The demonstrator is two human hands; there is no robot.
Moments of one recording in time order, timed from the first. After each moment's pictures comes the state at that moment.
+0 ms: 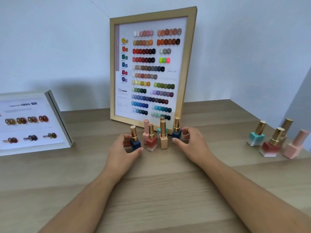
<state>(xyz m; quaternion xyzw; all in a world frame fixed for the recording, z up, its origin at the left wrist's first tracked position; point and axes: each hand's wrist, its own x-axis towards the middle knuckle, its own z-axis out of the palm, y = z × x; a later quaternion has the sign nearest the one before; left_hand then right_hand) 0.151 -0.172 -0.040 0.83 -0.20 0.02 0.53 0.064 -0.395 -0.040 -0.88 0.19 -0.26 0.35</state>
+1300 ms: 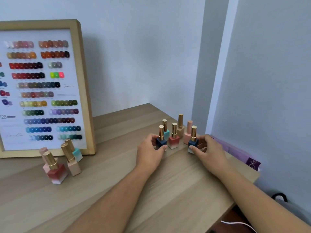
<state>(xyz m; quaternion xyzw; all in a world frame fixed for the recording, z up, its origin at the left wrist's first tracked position) 0.012 -0.435 -0.035 0.75 -0.41 -0.11 0.51 -0.161 -0.535 -0.038 -0.79 0.39 -0.37 0.30</state>
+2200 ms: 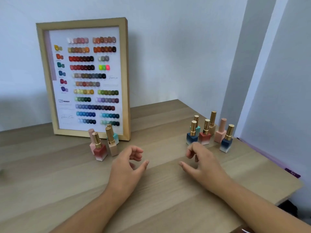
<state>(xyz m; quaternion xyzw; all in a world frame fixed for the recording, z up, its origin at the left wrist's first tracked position) 0.043 -0.272 -0.033 0.77 -0.38 0.01 0.51 -0.116 -0.442 -0.030 -0.91 0.17 -0.30 0.25</state>
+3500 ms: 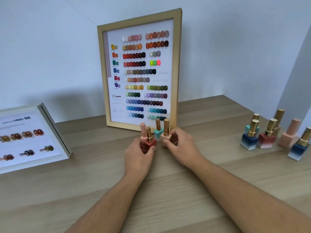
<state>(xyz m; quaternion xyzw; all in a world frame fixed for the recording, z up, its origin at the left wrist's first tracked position) 0.129 -0.220 -0.036 0.85 -0.20 0.08 0.49 0.067 -0.363 -0.035 -0.86 0.16 -0.28 0.41</state>
